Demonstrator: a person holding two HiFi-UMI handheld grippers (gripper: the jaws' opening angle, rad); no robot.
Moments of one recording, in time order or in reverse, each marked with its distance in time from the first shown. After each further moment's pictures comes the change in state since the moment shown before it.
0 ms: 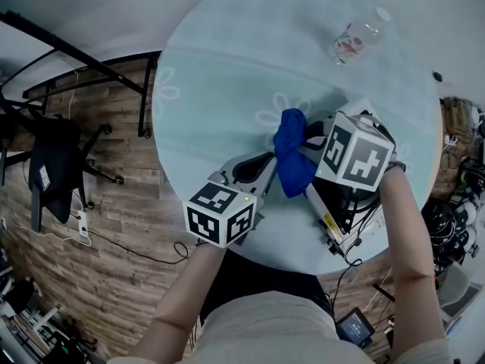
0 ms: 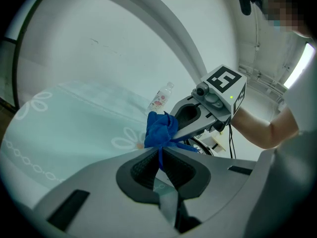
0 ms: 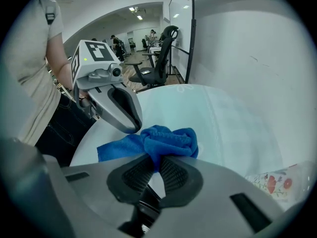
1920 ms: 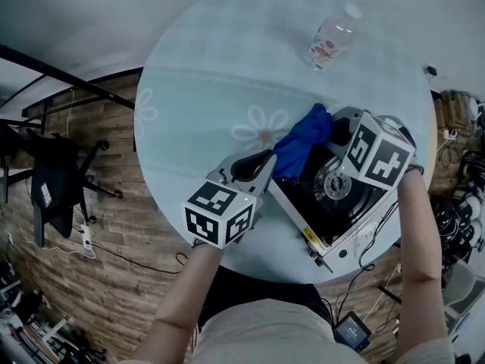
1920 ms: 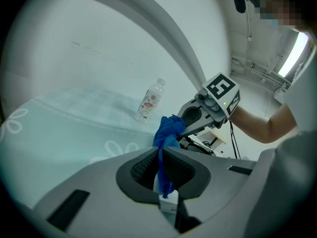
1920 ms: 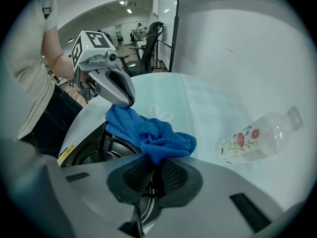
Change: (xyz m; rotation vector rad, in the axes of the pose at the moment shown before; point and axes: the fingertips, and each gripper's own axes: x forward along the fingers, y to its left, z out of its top) left arm 0.053 -0.024 0.027 0.108 0.016 -0.020; right arm -0.048 -0.049 -0.097 0.067 0.076 -0.137
